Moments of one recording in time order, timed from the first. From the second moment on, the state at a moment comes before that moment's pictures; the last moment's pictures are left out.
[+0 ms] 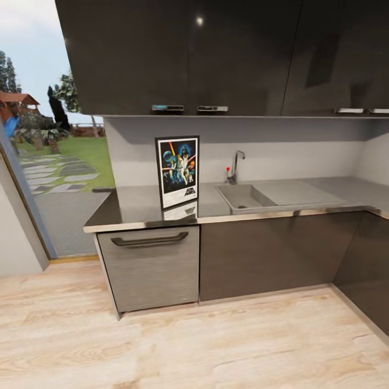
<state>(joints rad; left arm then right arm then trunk) 0.04 0.02 0.03 -0.68 0.00 -0.09 -0.01 -0.05 -0.05 0.00 -0.45 0.01 -0.18 0.00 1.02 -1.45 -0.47</state>
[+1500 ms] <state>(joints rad) -0.58 -0.01 0.02 -1.51 0.22 0.53 -0.17 -0.06 -0.16 0.00 -0.45 0.01 -0.33 0.00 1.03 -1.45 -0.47</state>
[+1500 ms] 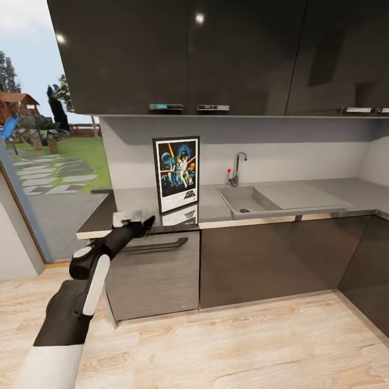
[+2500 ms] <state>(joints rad) -0.76 0.07 0.03 -1.38 0.23 0.53 -0.21 0.15 -0.19 -0.04 -0.91 -0.02 -0.41 0.00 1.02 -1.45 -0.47</state>
